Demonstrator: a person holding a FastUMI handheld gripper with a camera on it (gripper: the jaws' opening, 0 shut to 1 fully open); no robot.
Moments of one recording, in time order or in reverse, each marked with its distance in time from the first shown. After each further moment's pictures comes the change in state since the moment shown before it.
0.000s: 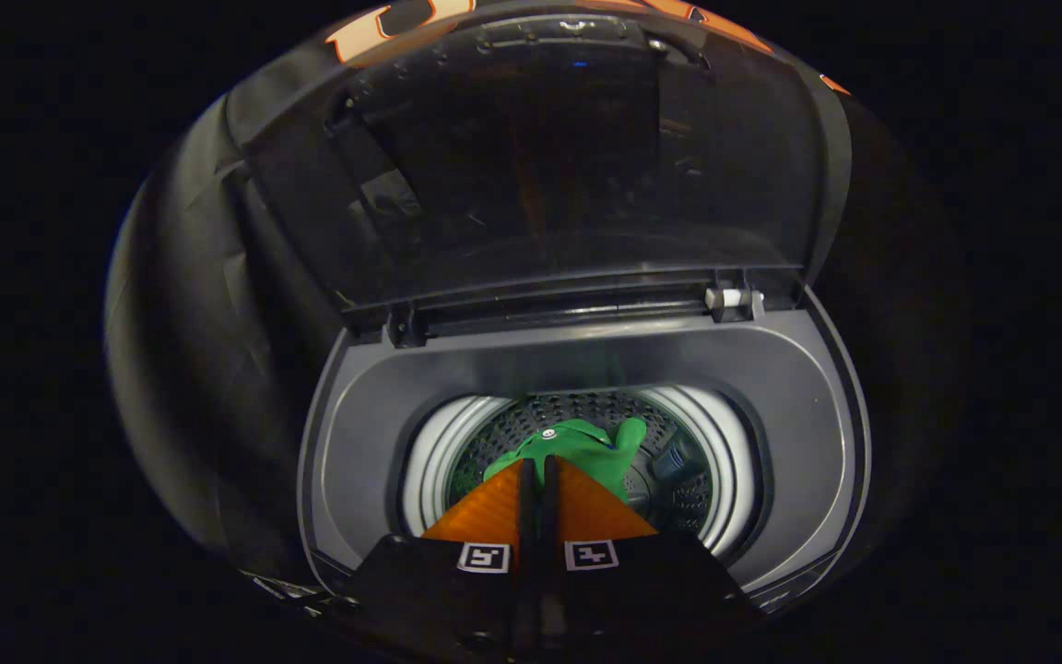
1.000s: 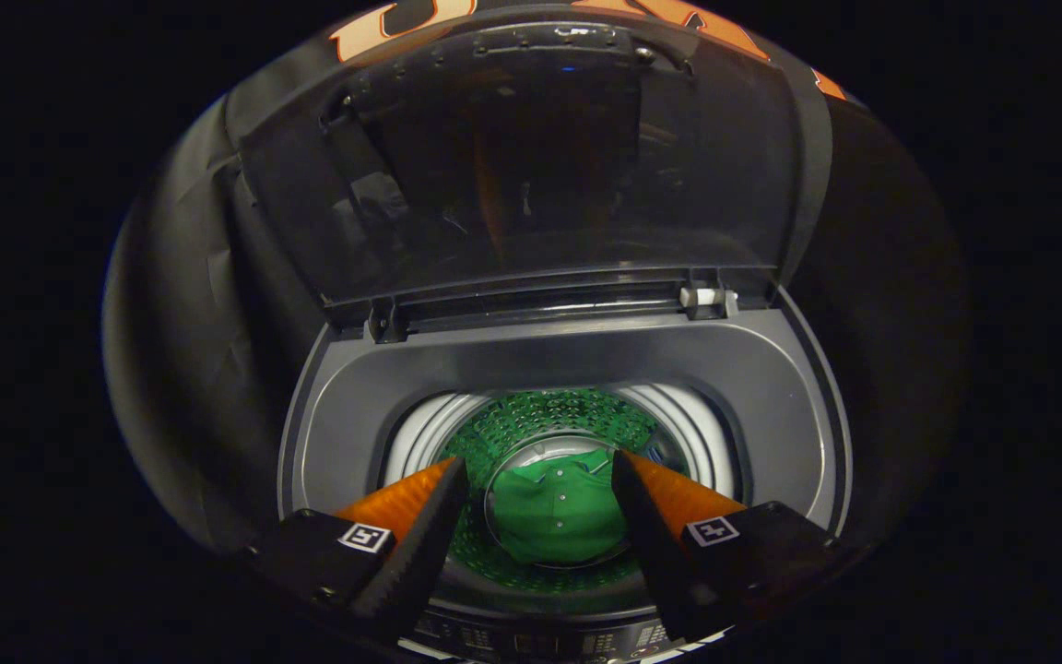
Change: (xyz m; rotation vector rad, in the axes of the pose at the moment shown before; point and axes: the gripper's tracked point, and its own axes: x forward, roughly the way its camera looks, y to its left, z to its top) arm -0.020 -0.009 0.004 -0.016 -0.060 -0.056
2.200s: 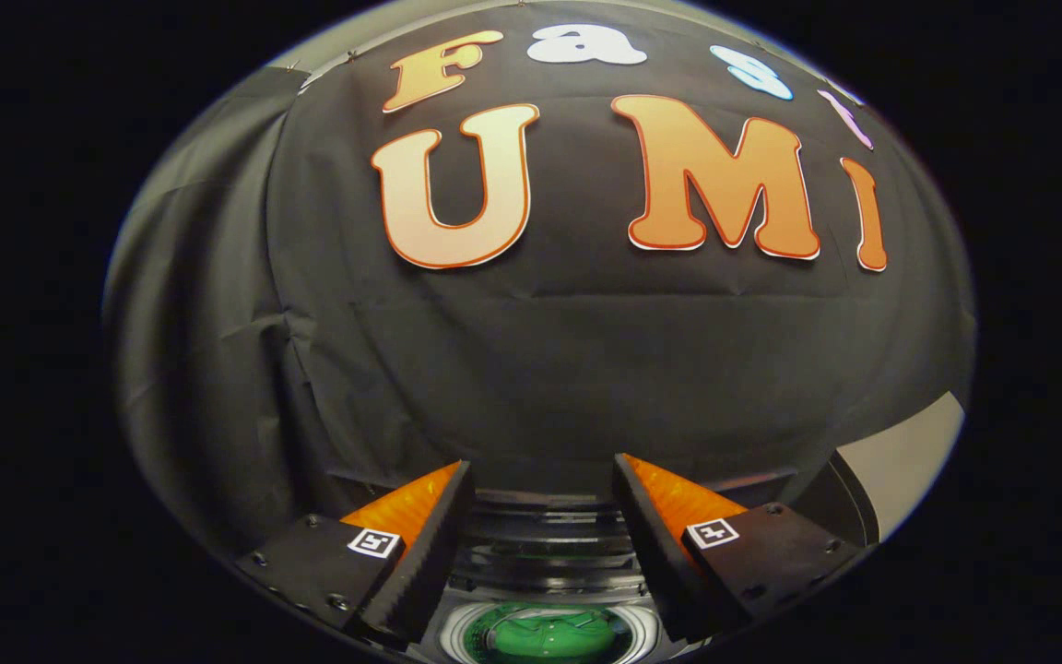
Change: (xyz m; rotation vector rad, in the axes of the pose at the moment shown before) arm -0.105 0.037 0.293 -0.117 -0.524 0.039
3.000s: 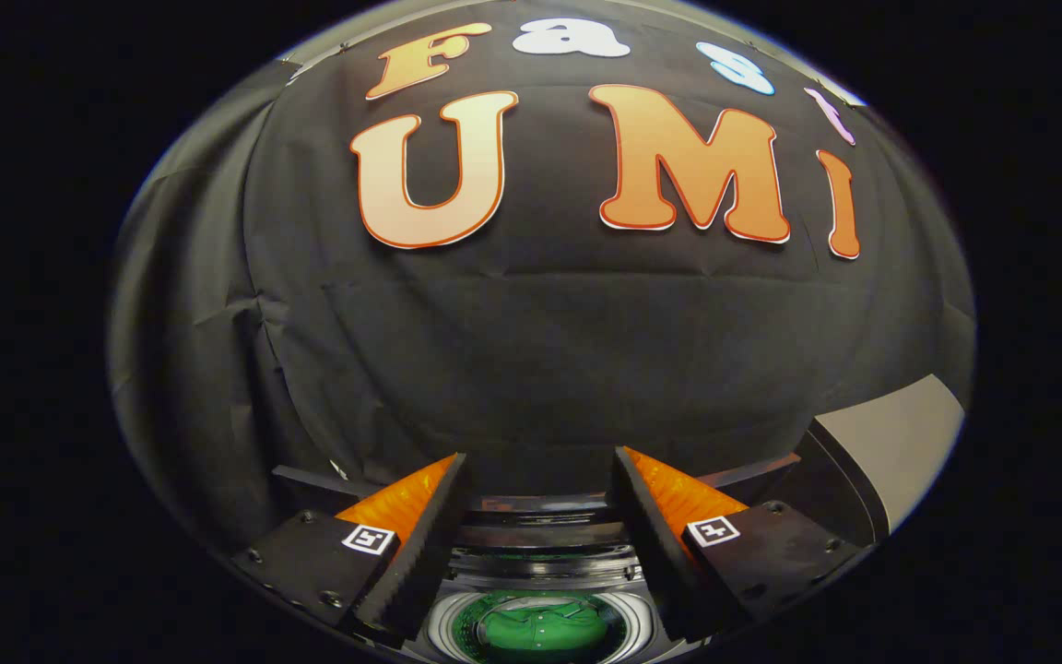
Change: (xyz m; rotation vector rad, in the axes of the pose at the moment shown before) arm -0.028 -0.008 -0.030 0.010 0.002 -0.077
